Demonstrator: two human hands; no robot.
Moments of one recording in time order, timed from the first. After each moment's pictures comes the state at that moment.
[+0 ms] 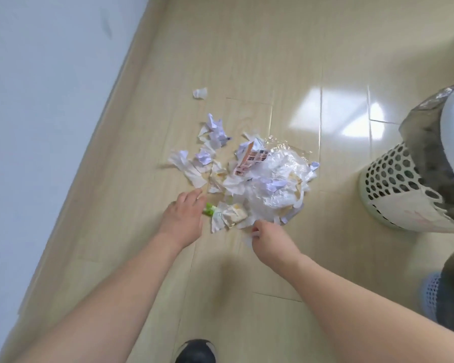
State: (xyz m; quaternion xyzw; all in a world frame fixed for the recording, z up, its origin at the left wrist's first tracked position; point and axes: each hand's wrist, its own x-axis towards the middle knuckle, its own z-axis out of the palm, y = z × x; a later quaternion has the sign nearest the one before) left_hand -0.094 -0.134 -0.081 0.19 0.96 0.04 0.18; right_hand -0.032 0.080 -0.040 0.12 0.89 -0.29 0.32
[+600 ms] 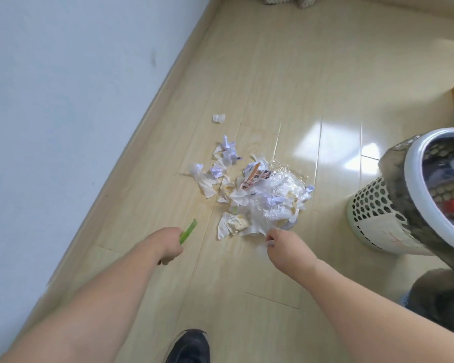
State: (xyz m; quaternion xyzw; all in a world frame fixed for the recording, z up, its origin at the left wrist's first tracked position) left_hand -0.059 -0.190 -0.033 -0.05 0.87 0.11 0.48; right_hand -0.023 0.095 0.026 0.07 0.92 -0.21 0.33
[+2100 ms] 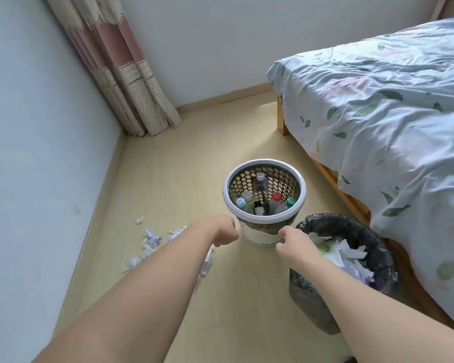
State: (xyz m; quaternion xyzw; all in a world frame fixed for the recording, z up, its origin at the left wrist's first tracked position) left_hand 0.033 0.221 0.272 0.27 0.89 -0.03 0.35; right_hand 0.169 0.354 0.216 0.33 0.87 -0.37 0.10
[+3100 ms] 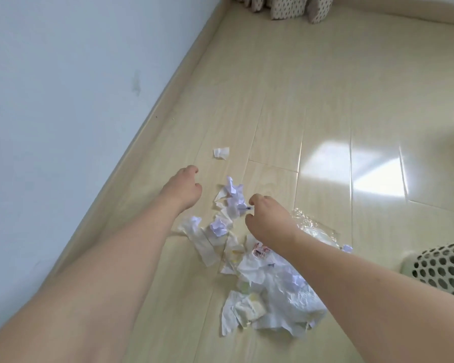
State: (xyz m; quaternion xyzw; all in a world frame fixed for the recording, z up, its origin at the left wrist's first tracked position) left_hand -0.332 -0.154 -0.064 -0.04 0.95 0.24 0.19; right_hand -0.255 0.047 -0.021 0.04 0.95 -0.21 0.24
